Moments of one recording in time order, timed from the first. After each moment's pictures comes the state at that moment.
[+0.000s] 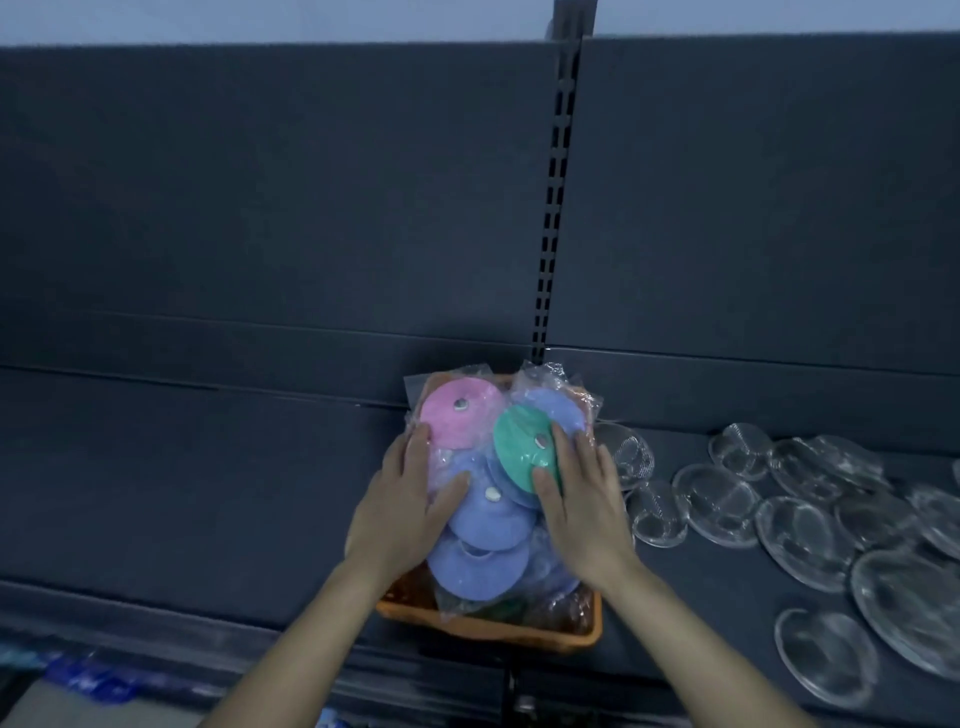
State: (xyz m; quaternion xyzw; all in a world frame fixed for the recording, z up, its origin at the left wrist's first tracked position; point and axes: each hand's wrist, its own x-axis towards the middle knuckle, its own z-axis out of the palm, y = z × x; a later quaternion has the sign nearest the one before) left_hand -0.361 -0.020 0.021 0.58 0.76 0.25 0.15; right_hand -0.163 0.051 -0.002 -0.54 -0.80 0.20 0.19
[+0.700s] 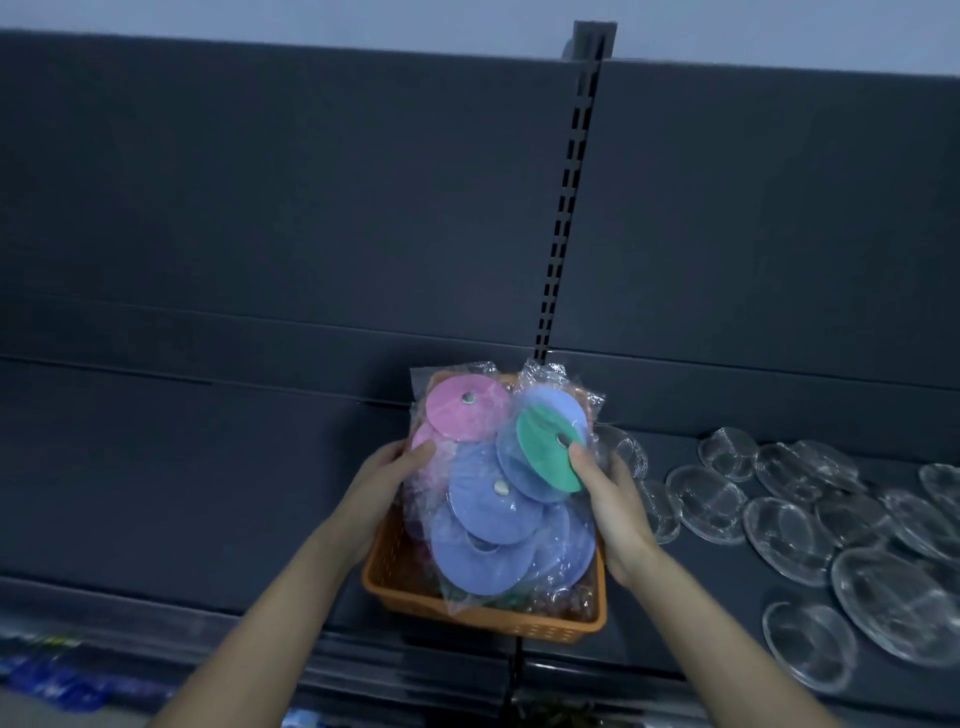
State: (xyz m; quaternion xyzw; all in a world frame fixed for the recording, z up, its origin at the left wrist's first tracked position) left_hand -0.389 -0.018 0.032 0.27 0.56 0.54 0.56; right_hand -0.160 0.040 0.034 -0.51 -0.41 0.63 0.42
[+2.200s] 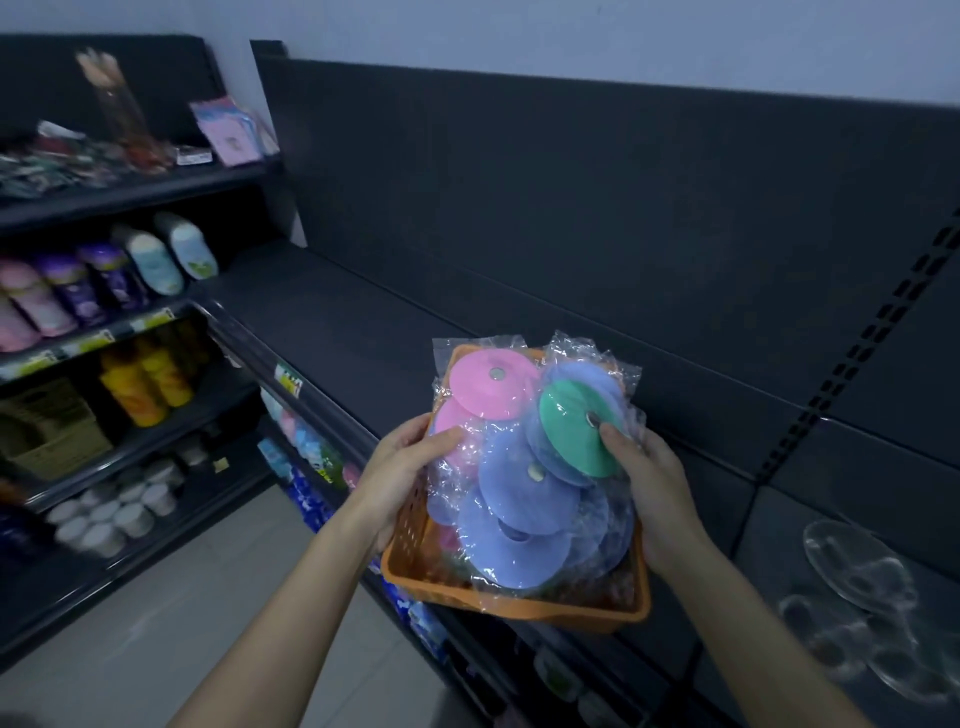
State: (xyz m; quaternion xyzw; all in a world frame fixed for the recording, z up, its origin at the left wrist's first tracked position) left_hand -0.455 -0.203 0.085 0.13 0.58 0.71 0.38; right_hand -0.301 -0.024 0.075 -0.30 -0.52 0.74 0.29
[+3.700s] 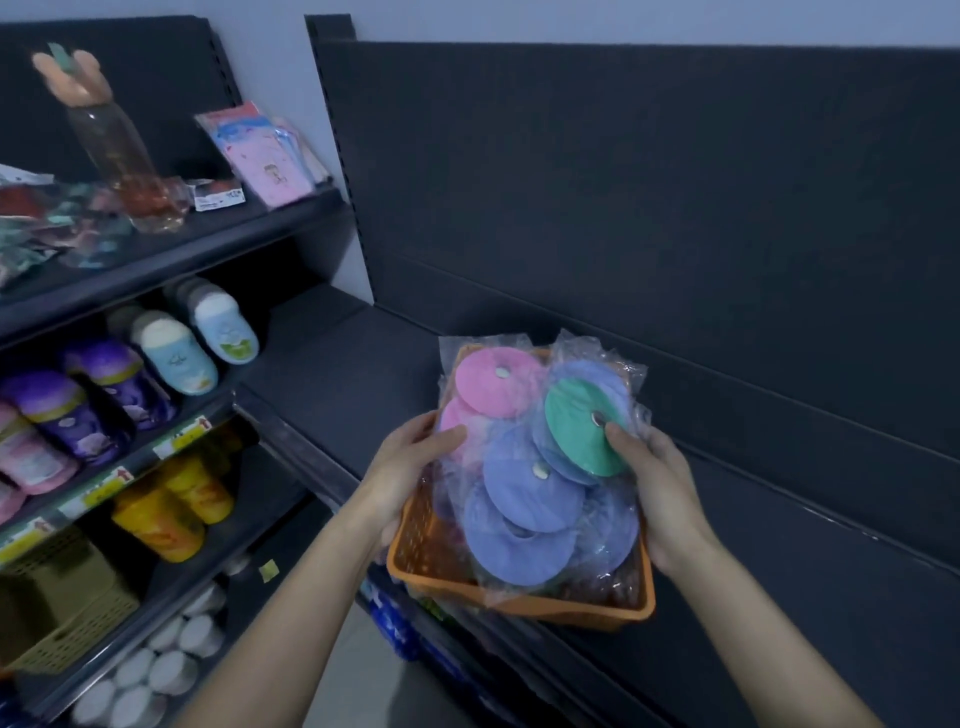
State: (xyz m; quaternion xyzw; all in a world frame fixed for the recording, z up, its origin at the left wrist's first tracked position) left_hand -0.935 -0.219 0.064 0.13 0.55 0.70 0.43; right_hand -0.762 -0.065 0.064 -0.33 -0.47 0.76 0.31
